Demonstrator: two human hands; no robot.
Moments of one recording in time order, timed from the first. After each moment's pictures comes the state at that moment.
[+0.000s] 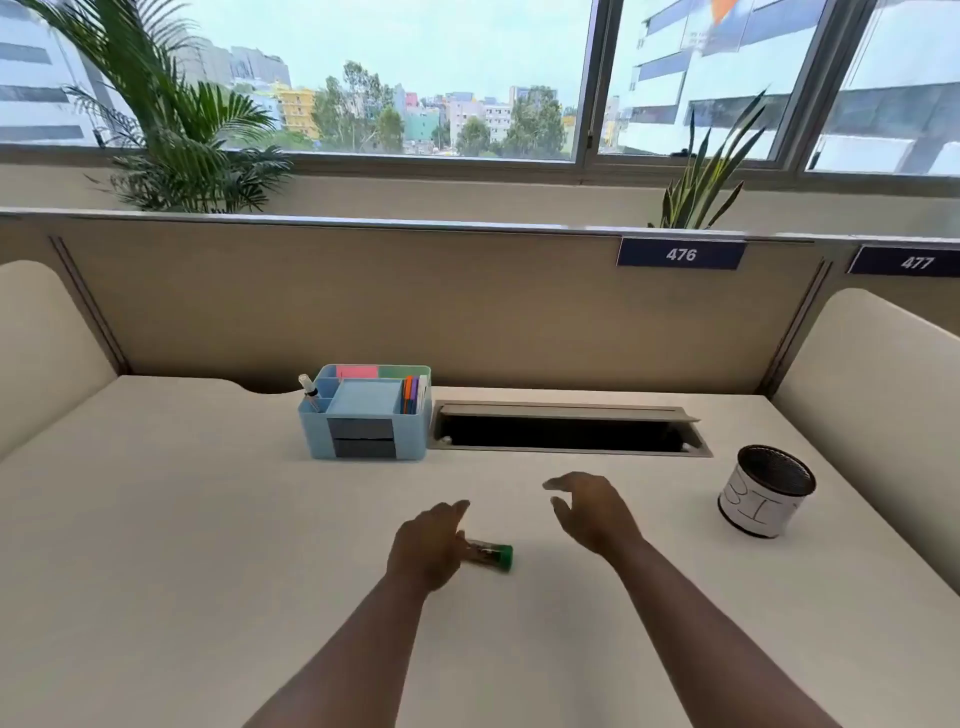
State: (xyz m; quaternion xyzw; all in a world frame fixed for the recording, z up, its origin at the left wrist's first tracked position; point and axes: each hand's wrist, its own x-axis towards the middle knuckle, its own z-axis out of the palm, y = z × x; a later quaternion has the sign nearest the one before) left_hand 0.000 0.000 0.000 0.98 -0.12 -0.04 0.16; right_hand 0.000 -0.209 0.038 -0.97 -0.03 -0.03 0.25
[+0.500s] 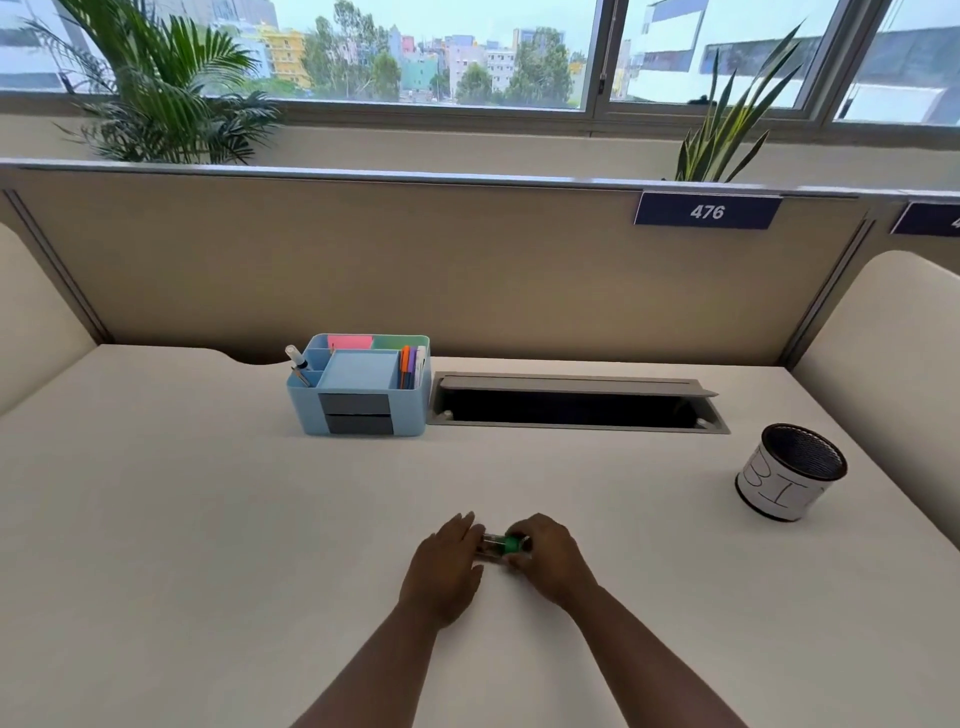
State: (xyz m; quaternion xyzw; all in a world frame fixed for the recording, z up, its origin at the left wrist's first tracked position) left_hand -0.002 -0.010 -0.061 0.97 -0.18 -0.09 0.13; right_hand -0.002 -0.167 -0.039 -0.94 -0.01 0.11 0.31
